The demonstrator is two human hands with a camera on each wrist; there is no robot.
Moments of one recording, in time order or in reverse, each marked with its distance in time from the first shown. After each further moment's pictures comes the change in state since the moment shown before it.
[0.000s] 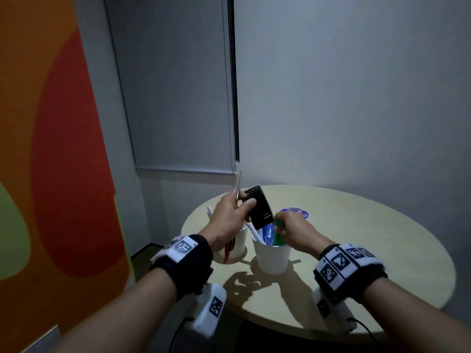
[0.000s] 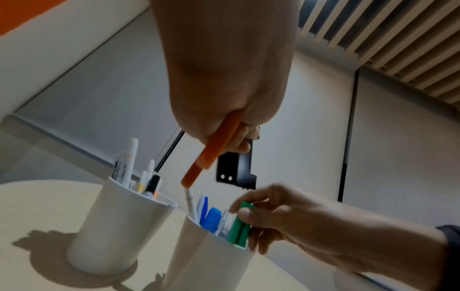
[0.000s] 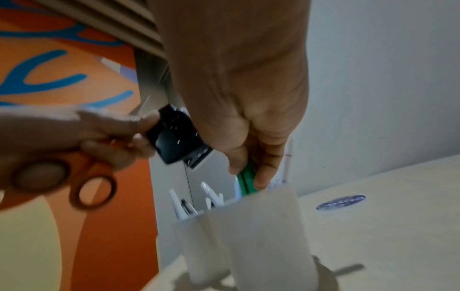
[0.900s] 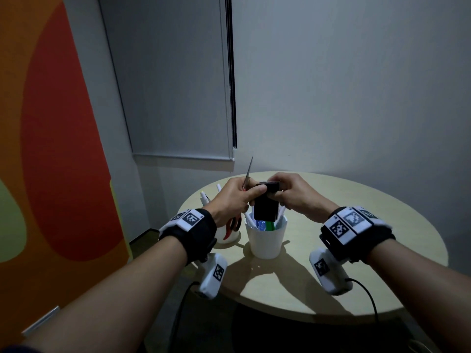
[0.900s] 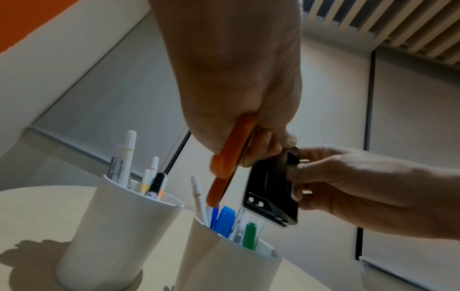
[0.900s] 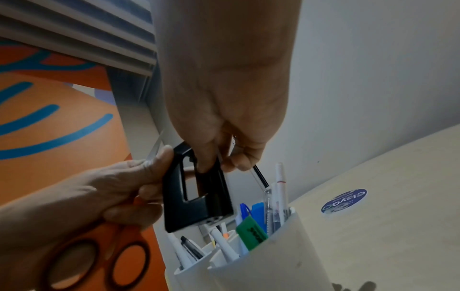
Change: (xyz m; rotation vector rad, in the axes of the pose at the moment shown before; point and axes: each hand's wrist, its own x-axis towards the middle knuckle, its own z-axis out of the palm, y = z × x) left_hand 0.020 0.006 0.022 -0.077 -0.215 -0.052; right_hand 0.004 -0.008 -0.053 0.558 -0.005 -0.029
